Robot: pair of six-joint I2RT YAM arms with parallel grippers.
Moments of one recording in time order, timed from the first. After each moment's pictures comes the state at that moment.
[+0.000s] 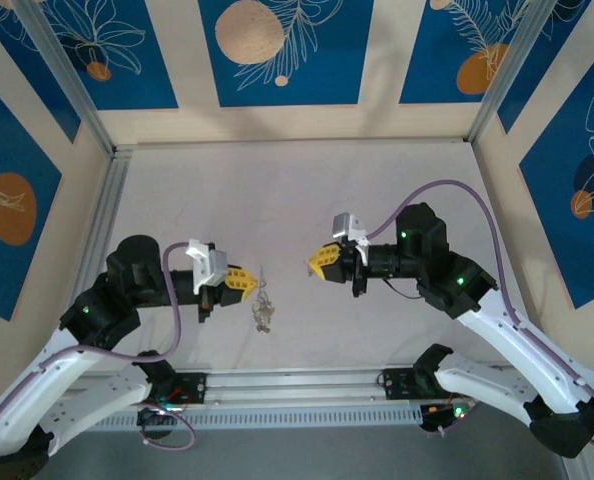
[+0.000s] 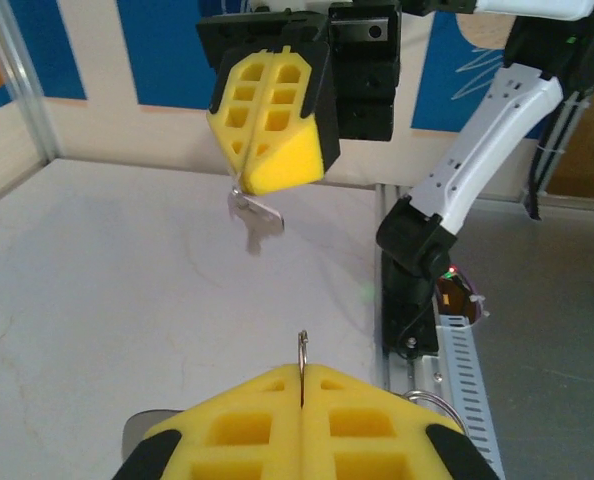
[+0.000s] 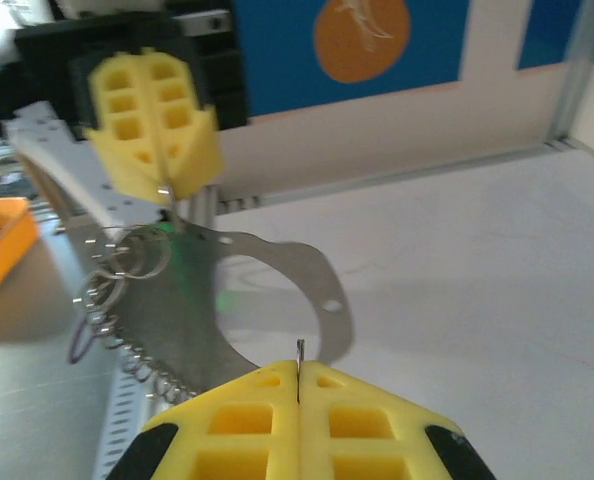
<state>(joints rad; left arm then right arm) -0.73 0.70 0.95 -0.52 0.68 0.15 0.71 0.87 1.00 -0.45 -0.72 -0.11</state>
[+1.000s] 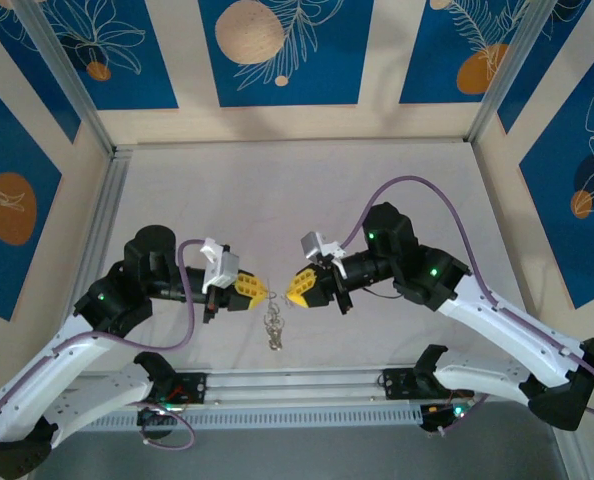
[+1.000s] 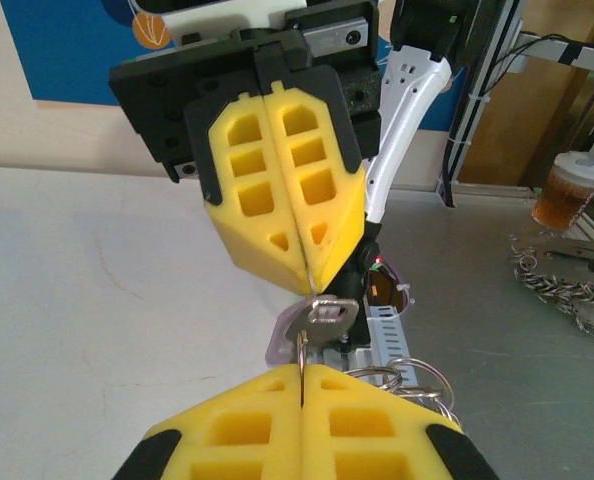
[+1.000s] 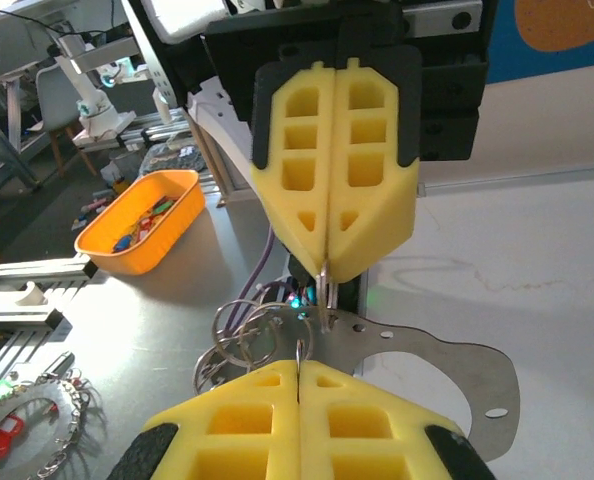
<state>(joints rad) -0.73 0.76 0.95 -0.51 0.84 0.17 0.87 1.01 1.06 -0.44 -0.88 -0.07</state>
